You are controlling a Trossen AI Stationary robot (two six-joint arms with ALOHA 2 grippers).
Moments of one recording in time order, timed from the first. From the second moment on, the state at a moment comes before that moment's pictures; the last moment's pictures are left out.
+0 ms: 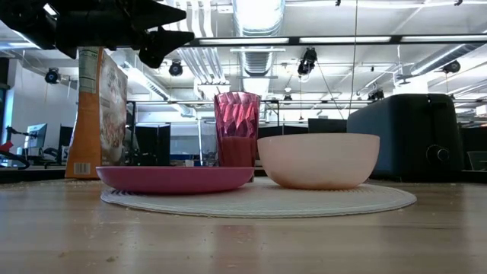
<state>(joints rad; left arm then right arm) 0.17 0.95 0.40 0.60 0.18 -0.06 0.74 1.61 0.91 -0.87 -0.34 1.12</state>
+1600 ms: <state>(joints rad) 0.17 0.95 0.40 0.61 0.18 -0.06 0.74 1.60 0.91 -0.82 -0.28 1.12</state>
